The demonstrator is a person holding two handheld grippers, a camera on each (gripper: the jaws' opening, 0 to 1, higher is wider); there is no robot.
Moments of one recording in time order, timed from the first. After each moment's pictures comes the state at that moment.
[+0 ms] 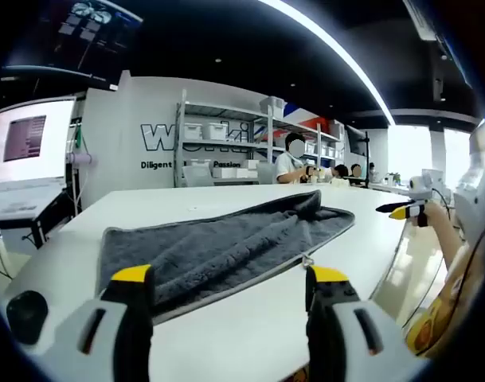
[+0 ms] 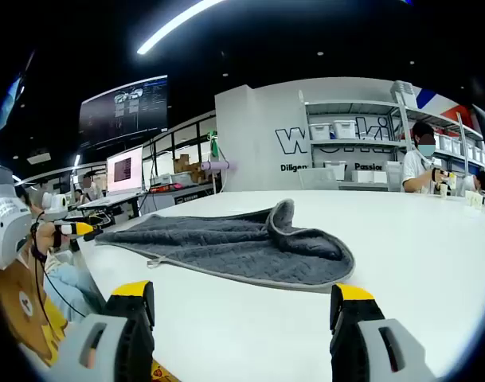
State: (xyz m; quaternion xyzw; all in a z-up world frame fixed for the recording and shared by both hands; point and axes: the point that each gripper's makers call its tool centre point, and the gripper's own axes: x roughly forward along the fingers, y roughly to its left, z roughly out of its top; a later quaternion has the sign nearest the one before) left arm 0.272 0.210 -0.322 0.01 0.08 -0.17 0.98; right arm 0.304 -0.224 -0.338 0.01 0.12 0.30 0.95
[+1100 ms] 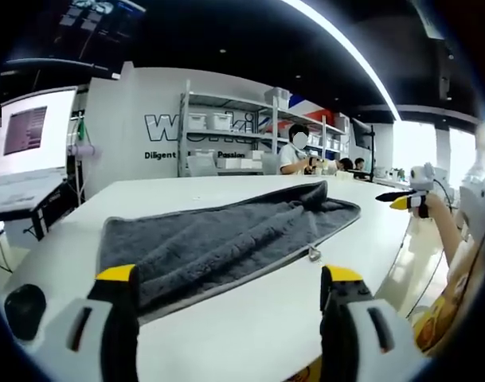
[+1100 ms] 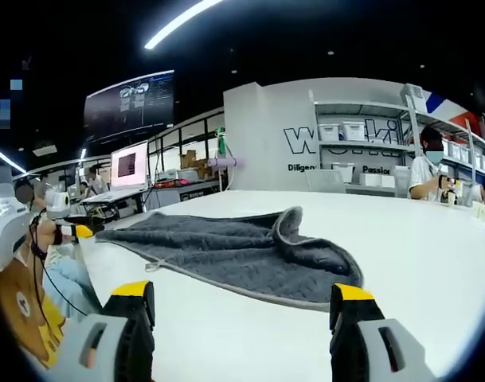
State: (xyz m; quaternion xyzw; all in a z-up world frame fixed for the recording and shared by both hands) left arm 0.278 0.217 -0.335 0.01 0.11 -0.16 0.98; right arm 0.328 -0.207 -0.324 -0.02 0.11 0.32 0.94
